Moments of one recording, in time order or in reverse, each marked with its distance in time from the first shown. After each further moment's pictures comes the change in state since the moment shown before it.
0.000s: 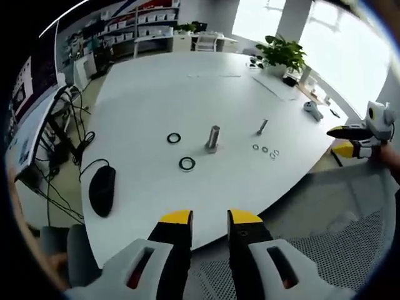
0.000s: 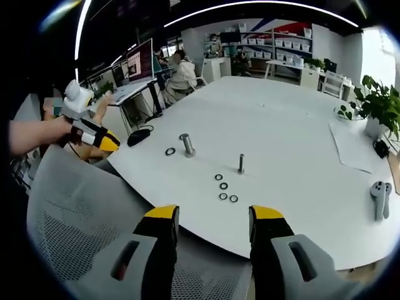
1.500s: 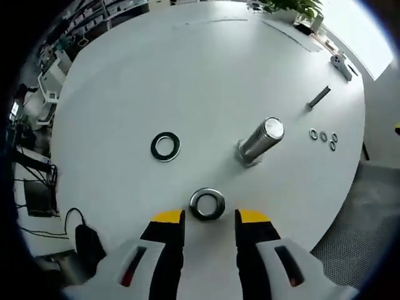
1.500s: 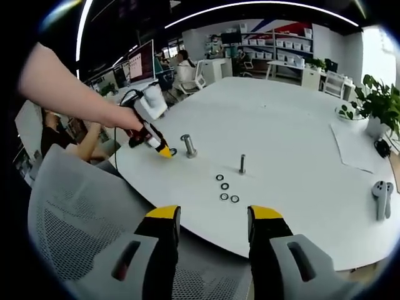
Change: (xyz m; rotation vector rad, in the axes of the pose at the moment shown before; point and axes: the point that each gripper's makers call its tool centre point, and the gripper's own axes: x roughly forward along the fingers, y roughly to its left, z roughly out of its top) left arm 0.150 0.052 0.027 0.152 0.350 0.036; right arm 0.001 0.002 0.001 -0.002 -0.007 0.021
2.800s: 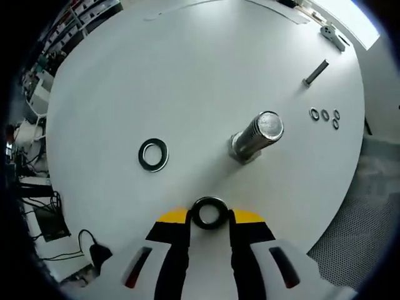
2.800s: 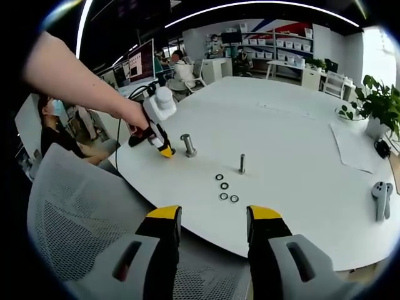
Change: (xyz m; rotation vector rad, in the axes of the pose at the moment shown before) left arm 0.012 -0.005 -0.004 0.174 0.127 0.002; right arm 0.001 0.000 -0.001 -0.013 0.008 0.003
